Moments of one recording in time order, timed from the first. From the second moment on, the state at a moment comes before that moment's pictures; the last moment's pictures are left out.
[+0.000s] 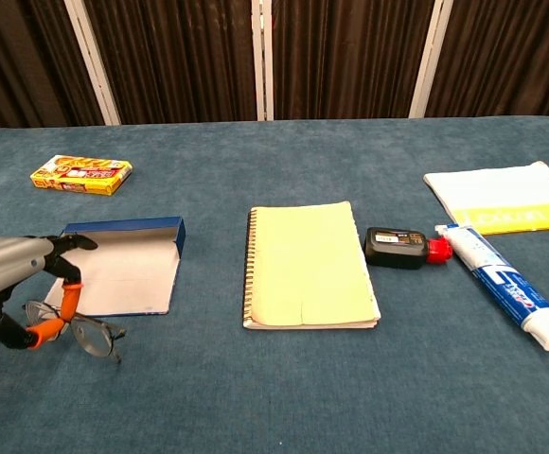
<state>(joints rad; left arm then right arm) -0.45 -1.49 -0.03 -1.82 0.97 1.17 0.69 0.08 -1.08 0.05 -1.64 -1.60 1.54 -0.03</state>
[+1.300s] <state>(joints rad) -0.64 -1.63 -0.21 -1.44 0.79 1.03 0.50 0.09 -1.08 0.06 -1.62 -1.56 1.51 -0.02</state>
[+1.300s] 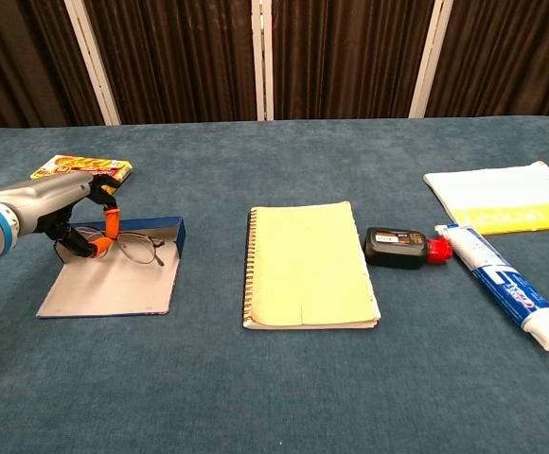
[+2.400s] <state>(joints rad) -0.60 -1.60 -0.16 -1.42 0.97 1.03 0.34 0.09 -1.09 0.06 -1.62 -1.55 1.50 -0.02</state>
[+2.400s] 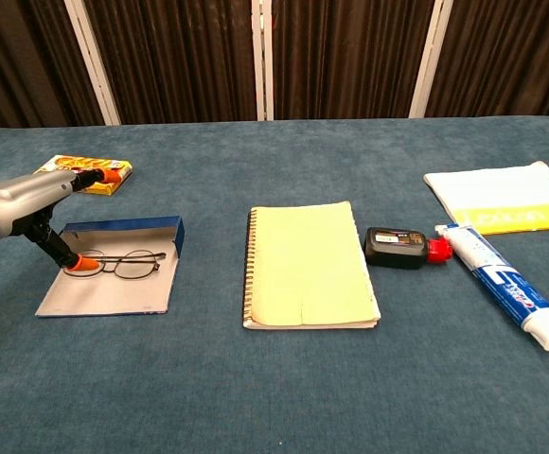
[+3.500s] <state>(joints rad) -0.74 -1.71 -0.24 -1.10 0.92 0.85 0.33 0.10 -1.11 0.08 -1.60 -1.49 1.47 -0.06</state>
